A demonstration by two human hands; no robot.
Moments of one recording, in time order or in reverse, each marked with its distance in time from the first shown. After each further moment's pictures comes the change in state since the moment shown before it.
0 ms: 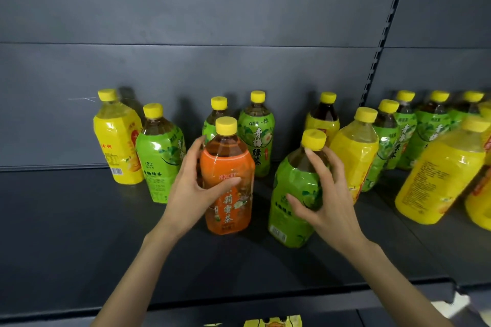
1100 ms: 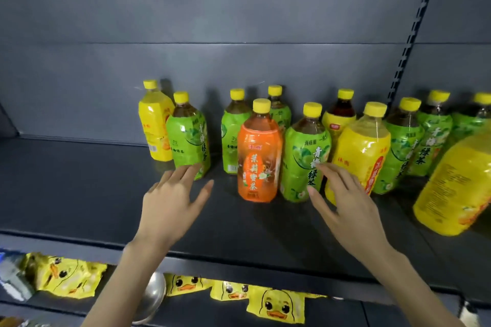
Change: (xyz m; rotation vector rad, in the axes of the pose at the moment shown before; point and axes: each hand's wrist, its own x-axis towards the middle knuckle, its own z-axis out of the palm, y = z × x) left_hand -0.087 0.031 -0.004 1.155 0.250 0.083; right_hand -0.030 0.012 -0.041 -0.101 -0.255 0.096
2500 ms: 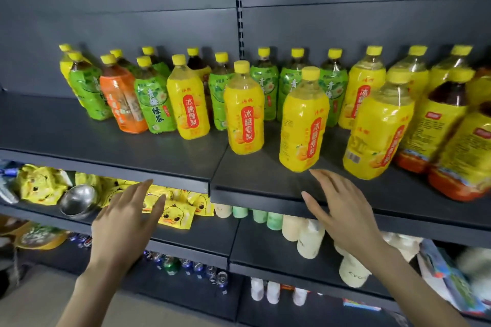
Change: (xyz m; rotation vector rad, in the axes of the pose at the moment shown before) left_hand -0.186 0.392 -0.020 0.126 -0.024 -0.279; right_hand -0.176 0.339 -0.245 -0.100 -0.193 -0.053
